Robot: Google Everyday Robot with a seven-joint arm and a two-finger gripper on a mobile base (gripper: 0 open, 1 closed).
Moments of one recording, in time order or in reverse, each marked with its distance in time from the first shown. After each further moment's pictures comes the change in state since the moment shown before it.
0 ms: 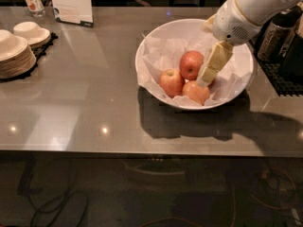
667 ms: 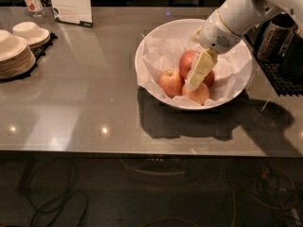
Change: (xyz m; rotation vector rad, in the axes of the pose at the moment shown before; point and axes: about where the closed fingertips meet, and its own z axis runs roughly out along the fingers) arm -0.002 -0.012 0.047 -0.070 -0.038 0.029
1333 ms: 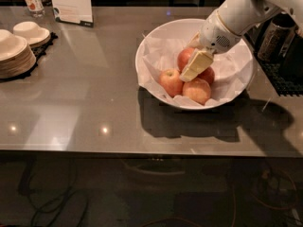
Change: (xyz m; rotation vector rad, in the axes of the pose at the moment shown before) arm 0.000 0.000 0.001 -0.001 0.000 0.000
